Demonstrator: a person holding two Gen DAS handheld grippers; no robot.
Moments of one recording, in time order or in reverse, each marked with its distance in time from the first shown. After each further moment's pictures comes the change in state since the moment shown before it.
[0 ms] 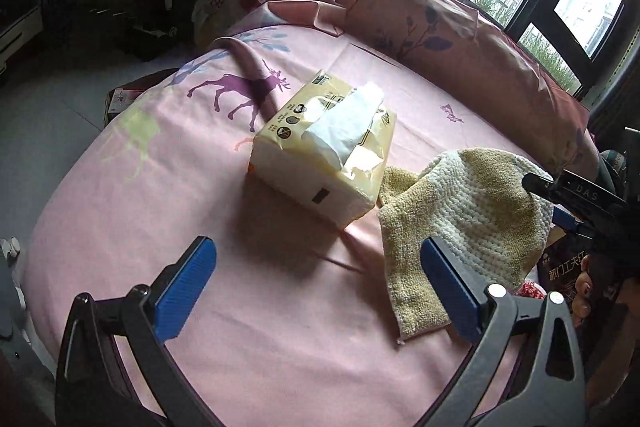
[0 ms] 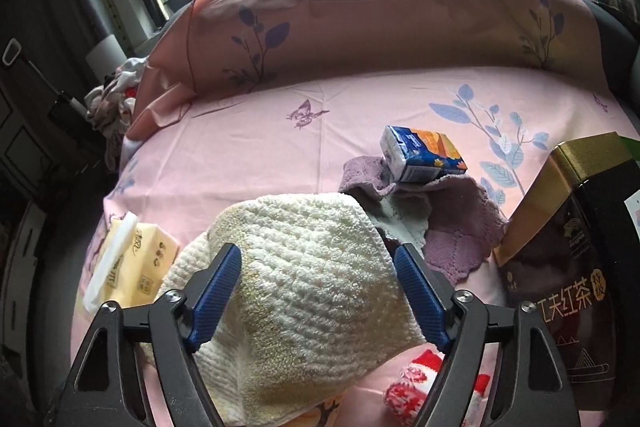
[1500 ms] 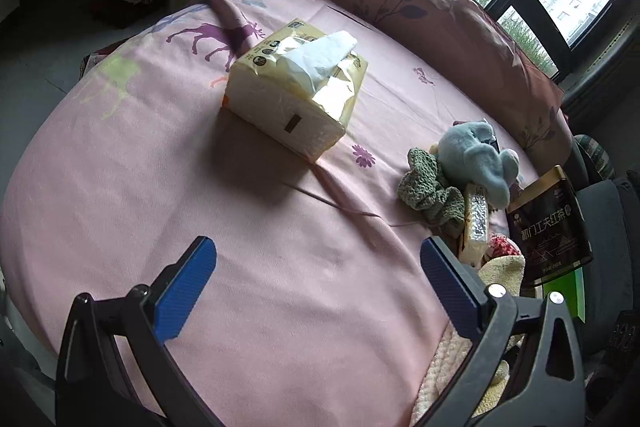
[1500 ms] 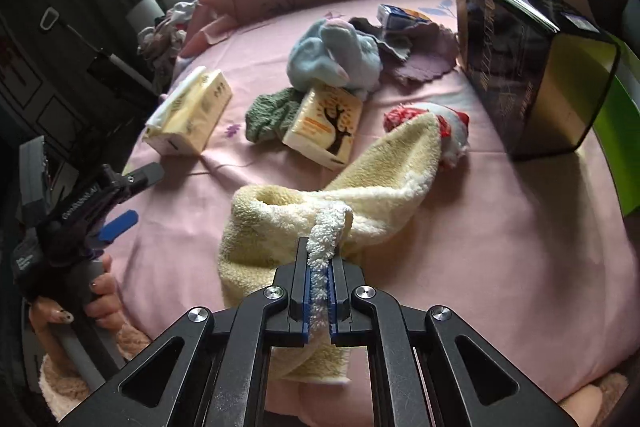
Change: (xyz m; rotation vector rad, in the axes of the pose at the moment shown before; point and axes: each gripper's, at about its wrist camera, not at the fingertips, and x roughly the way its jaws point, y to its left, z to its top) left arm -0.007 -0.004 -0.035 -0.005 0.121 -0.137; right arm -0.091 -0.014 -0.183 0.016 0.154 0.099
